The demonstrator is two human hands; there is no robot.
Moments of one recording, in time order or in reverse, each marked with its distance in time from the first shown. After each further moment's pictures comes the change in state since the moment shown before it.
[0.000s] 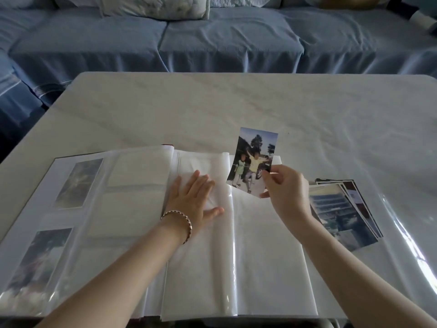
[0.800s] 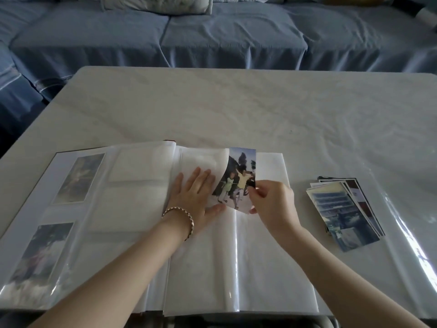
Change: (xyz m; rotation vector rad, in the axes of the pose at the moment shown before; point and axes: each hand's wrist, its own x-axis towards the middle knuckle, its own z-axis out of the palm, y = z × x) left_hand -0.003 0.000 0.000 -0.020 0.034 0.003; right_hand -0.023 0.008 0.016 -0.145 -0.177 -0.068
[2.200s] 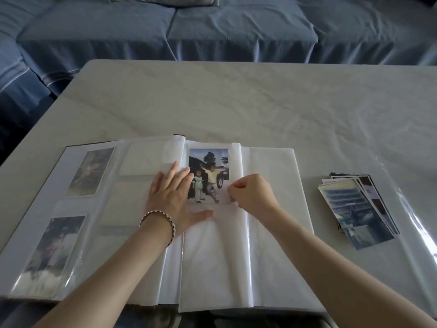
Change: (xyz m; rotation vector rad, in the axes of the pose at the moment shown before) left_hand -0.031 -0.036 -0.013 -0.019 0.128 -0.145; right_hand 0.014 -0.032 0.040 -0.021 -0.284 0.255
